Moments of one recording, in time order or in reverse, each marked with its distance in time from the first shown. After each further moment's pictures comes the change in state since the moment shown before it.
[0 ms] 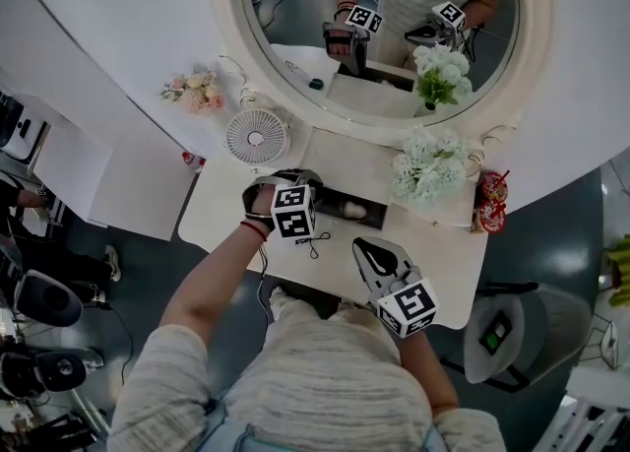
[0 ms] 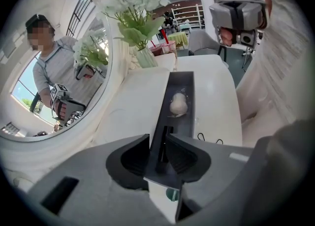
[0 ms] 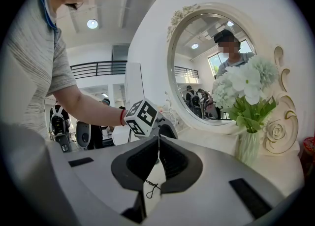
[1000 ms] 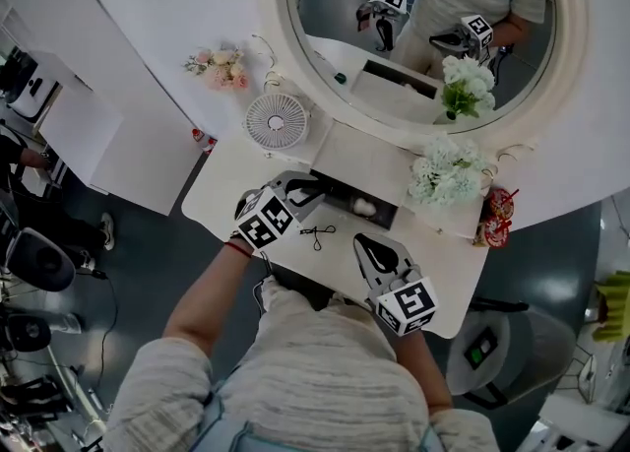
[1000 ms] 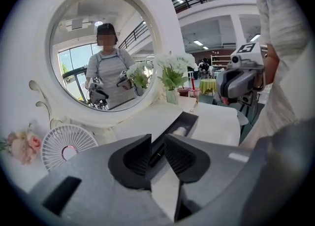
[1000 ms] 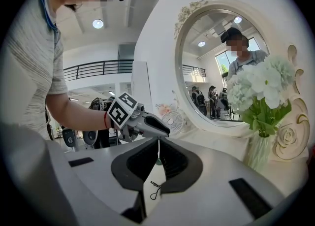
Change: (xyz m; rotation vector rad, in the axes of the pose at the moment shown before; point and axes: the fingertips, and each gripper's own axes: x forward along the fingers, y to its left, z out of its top) left arm -0.081 -0.003 -0.002 -0.482 -0.420 0.157; right arm 0.012 0.014 0.004 -0.025 0.018 0.068
